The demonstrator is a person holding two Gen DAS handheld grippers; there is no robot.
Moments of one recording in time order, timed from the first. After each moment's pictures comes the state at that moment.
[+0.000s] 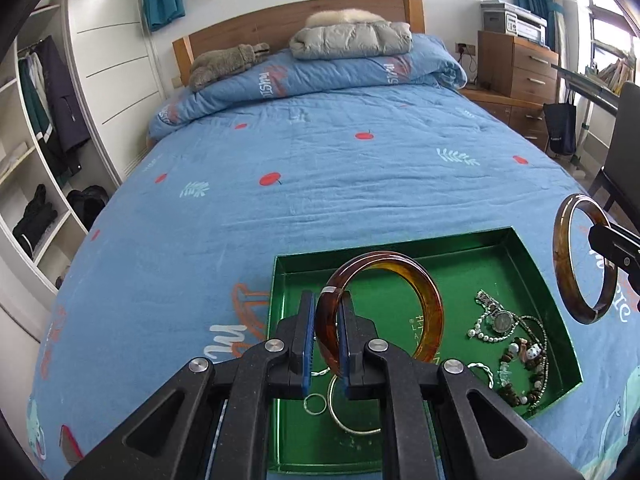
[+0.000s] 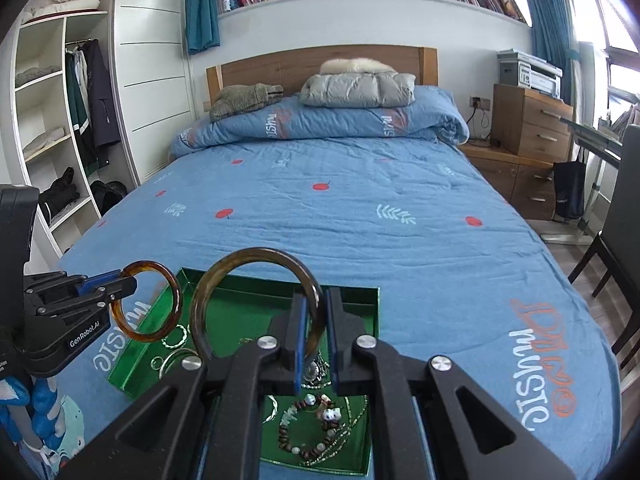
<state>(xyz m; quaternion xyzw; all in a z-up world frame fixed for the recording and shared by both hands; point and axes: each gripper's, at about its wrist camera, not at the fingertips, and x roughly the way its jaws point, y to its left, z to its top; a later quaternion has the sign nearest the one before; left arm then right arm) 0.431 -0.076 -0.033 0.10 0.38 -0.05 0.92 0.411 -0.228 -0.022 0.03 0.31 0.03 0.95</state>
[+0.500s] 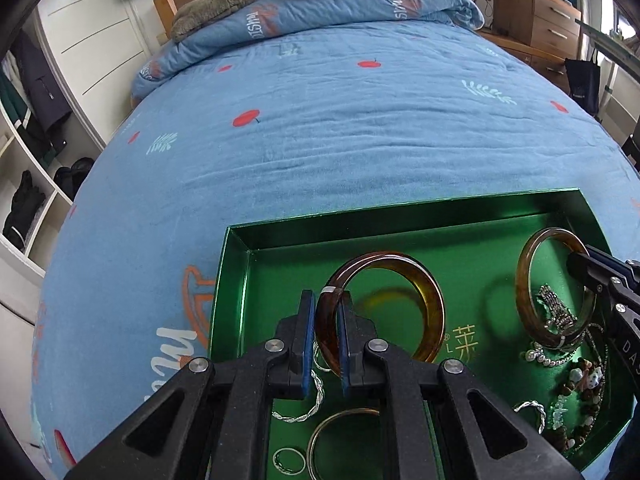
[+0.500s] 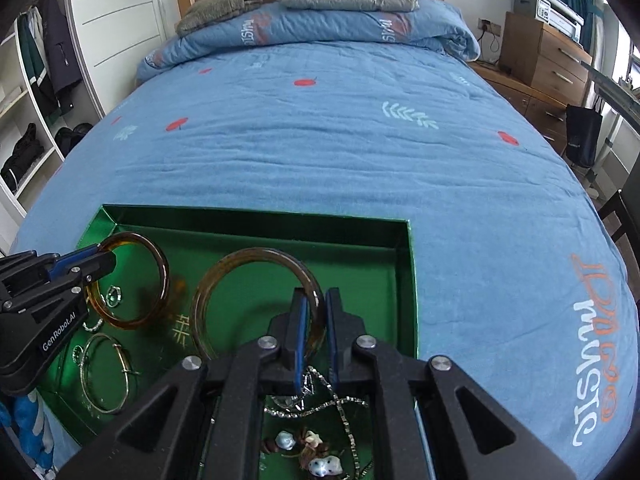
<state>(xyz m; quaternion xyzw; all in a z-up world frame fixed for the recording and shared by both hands) 0.496 -0.091 -0.102 0.12 0.47 -0.03 0.87 0.498 -0.224 -0.113 0.02 0.45 0.01 0.89</state>
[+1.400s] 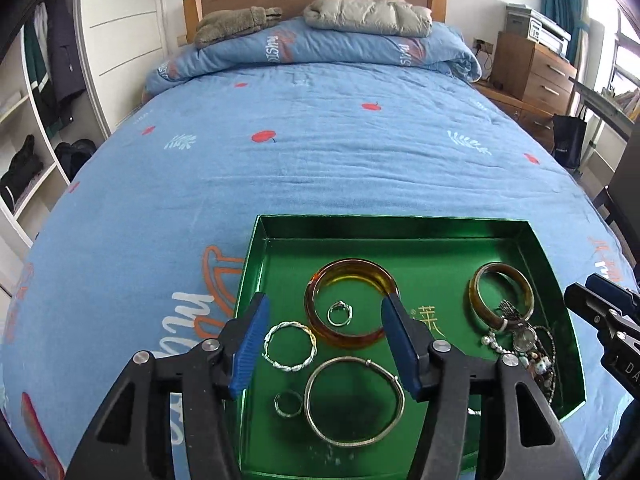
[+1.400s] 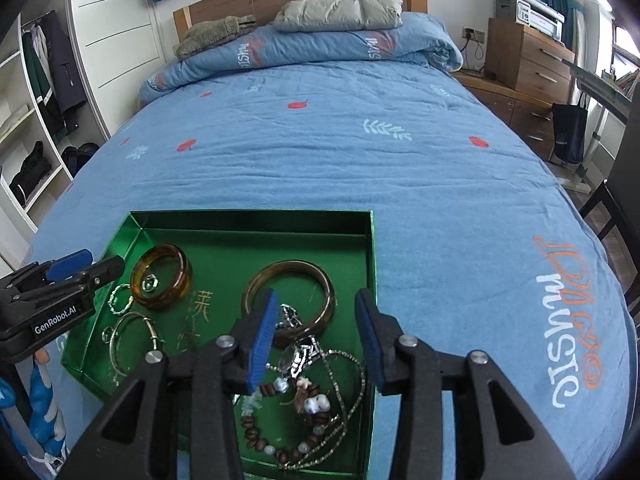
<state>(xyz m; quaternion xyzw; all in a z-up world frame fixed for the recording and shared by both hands) 0.430 -0.061 -0.055 0.04 0.42 -0.05 0.91 0.422 -0.233 -0.065 0.04 0.40 0.01 0.92</state>
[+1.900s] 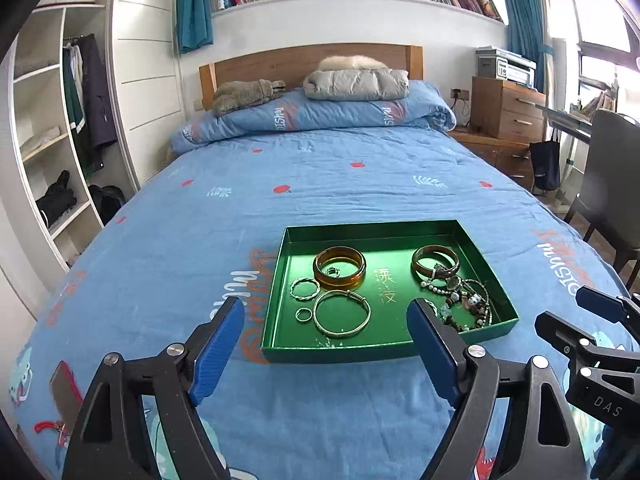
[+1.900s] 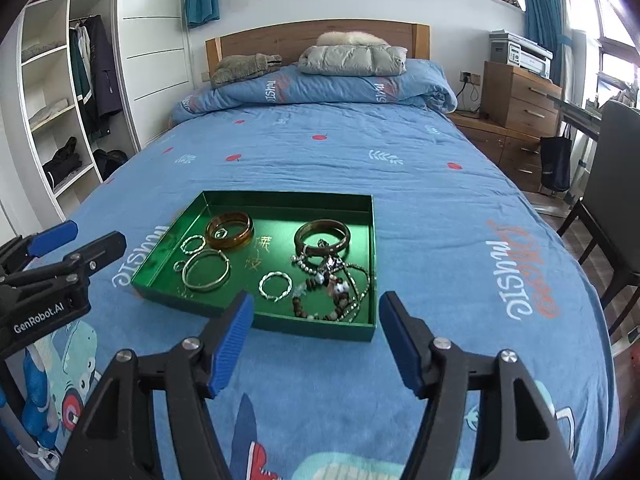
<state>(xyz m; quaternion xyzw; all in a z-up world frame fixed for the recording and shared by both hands) 0.250 -0.058 0.006 0.06 0.30 -0.05 0.95 0.259 -0.208 -0.029 0.02 0.34 0.01 0.94</state>
